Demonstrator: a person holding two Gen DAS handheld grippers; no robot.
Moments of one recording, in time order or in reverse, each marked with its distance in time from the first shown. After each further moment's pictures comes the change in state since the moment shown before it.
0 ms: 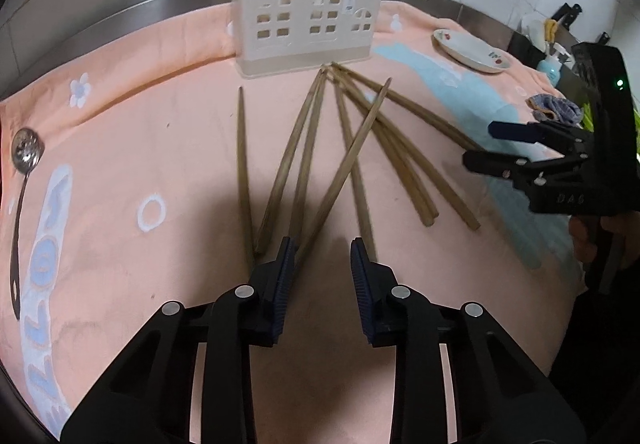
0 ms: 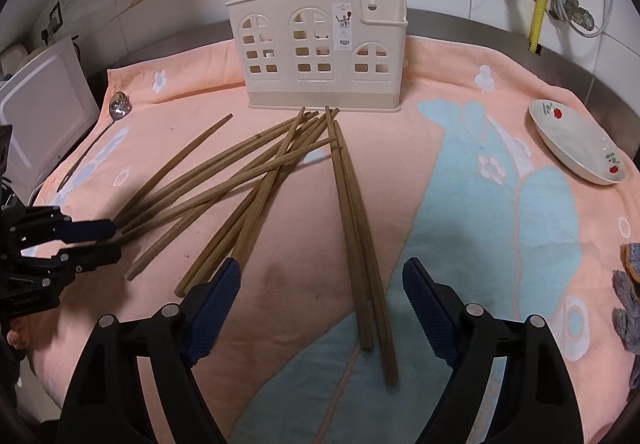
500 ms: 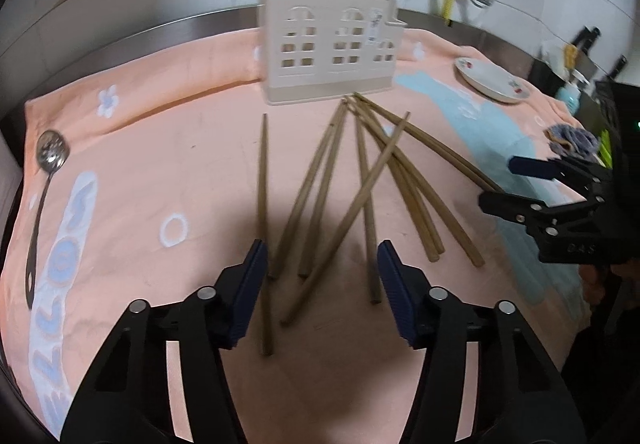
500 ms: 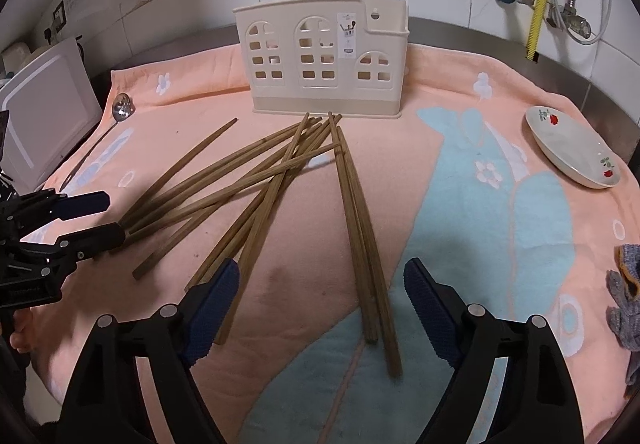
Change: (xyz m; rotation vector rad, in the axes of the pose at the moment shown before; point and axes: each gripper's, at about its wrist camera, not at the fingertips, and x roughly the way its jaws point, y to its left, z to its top) left arm -0.012 -0.006 0.010 -0.036 -0.086 0.068; right arm -0.008 0.006 -0.001 -0.012 -0.011 -0.007
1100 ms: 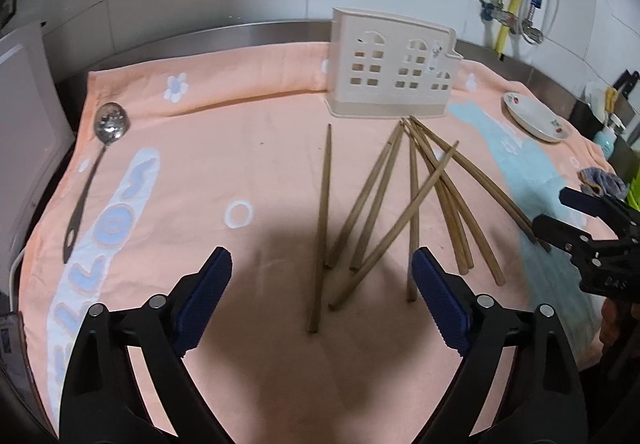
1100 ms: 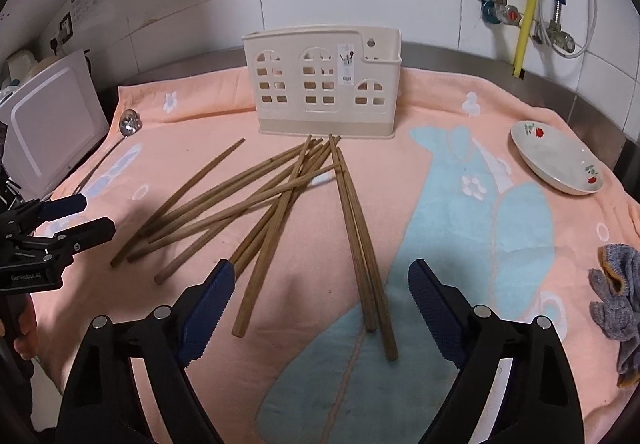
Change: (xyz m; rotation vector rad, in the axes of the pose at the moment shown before) left arm -0.026 0.018 -0.006 -0.156 -0.047 0.150; right arm -0.029 0.007 -0.002 0.010 -0.060 -0.014
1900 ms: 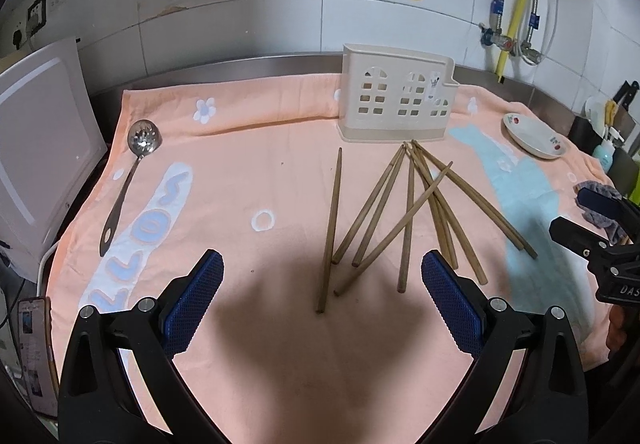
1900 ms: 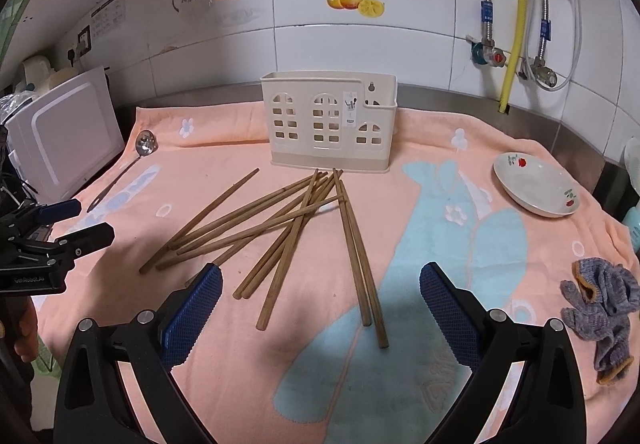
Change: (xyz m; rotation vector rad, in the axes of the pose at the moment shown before) left arm -0.050 -0.005 -0.006 -0.027 -0.079 0.071; right arm -0.051 0.011 -0.003 -0.027 -0.107 -0.013
